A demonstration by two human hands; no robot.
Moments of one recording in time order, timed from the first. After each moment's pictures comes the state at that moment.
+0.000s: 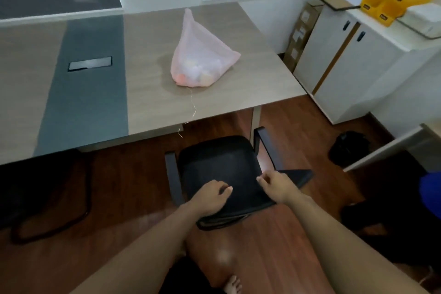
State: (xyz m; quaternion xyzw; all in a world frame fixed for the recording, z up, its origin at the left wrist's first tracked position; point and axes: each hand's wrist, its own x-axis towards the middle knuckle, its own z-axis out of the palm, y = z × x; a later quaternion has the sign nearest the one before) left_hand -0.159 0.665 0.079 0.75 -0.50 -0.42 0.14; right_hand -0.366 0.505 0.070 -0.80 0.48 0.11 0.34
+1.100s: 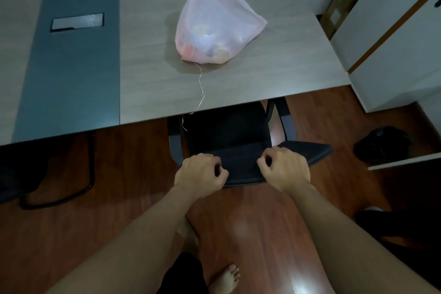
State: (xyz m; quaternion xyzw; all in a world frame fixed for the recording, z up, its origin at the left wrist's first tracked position) left_hand -0.049 0.556 0.030 0.82 -0.54 -0.19 0.10; right_hand -0.255 0.390 0.029 -0.90 0.42 0.03 0.13
